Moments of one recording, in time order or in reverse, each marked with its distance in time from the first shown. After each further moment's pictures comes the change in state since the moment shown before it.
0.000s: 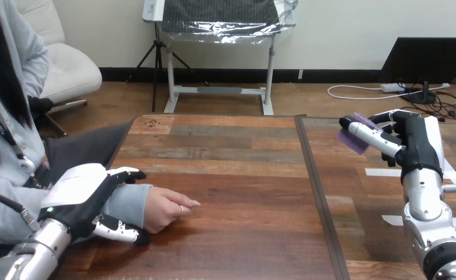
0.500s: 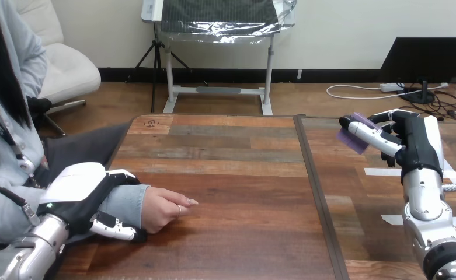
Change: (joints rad) left arm -0.097 0.017 -0.095 0.153 0.034 -0.008 0.065; right arm 0.000 0.000 -0.004 -0.002 0.003 0.000 0.008
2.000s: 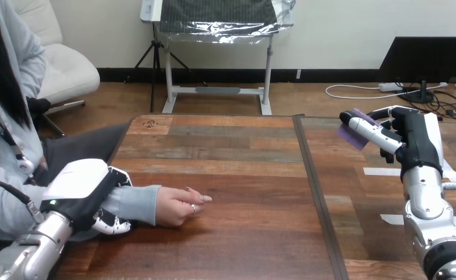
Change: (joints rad) left arm -0.081 -0.015 -0.108 0.141 -0.013 -0.022 0.119; right arm 0.000 0.000 -0.002 -0.013 0.016 -0.013 0.017
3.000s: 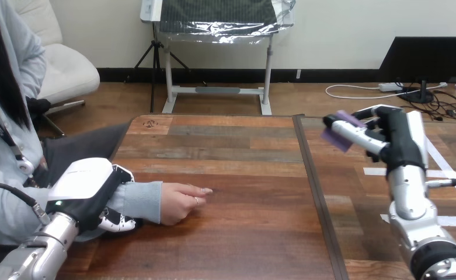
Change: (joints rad) left arm -0.005 -0.028 -0.013 0.014 -0.003 0.001 0.054; right arm 0.000 0.045 0.041 -0.016 -0.036 0.000 -0.030
